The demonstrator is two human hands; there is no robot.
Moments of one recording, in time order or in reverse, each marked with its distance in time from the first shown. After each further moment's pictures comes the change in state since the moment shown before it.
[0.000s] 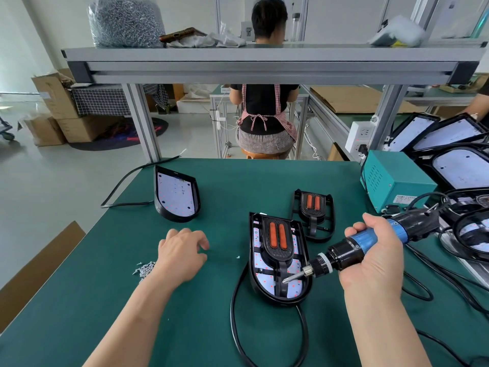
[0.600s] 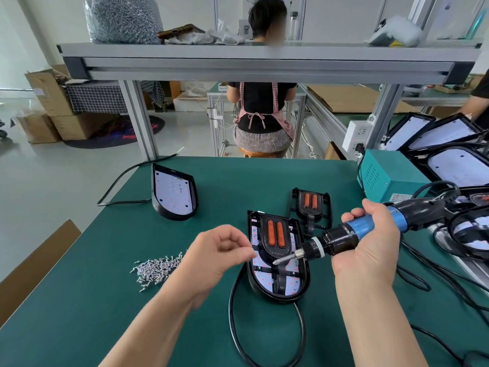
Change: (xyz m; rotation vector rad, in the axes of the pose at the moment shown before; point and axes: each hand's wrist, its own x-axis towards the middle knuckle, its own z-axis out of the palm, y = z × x) left_hand -0.055 0.056 -0.016 -1.127 -0.166 0.191; right_hand -0.010 -0.001 0.020 0.056 0.012 -0.047
